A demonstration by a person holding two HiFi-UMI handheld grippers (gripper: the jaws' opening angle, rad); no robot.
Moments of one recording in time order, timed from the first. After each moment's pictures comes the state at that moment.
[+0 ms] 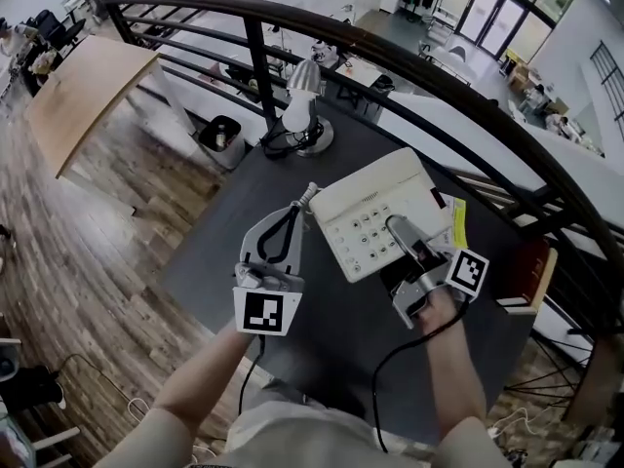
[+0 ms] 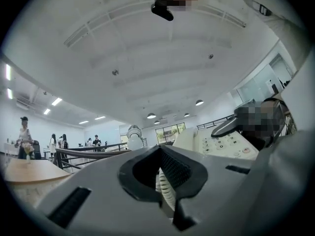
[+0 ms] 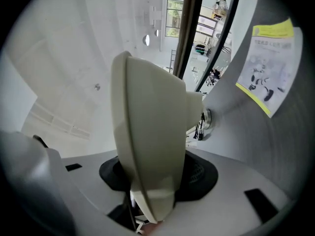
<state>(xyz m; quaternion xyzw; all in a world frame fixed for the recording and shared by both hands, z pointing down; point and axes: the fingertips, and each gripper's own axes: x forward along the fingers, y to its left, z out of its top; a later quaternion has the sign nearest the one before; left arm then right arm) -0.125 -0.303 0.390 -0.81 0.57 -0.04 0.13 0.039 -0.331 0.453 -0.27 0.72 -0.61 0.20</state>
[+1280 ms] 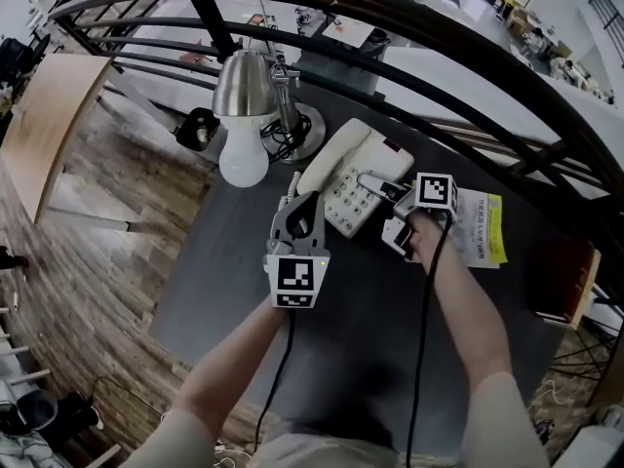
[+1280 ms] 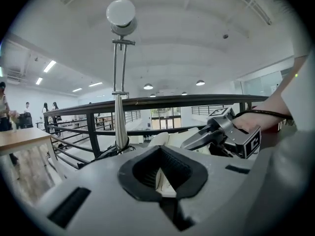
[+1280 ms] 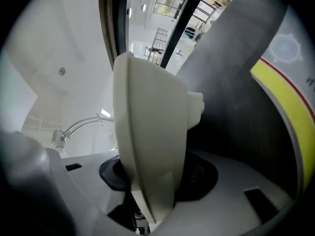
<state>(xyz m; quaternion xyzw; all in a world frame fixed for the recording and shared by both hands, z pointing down) -0.086 -0.483 0.613 -0.83 0.55 -0.12 -0.05 0.006 -0.539 0.700 -0.27 0.70 -0.67 0.05</state>
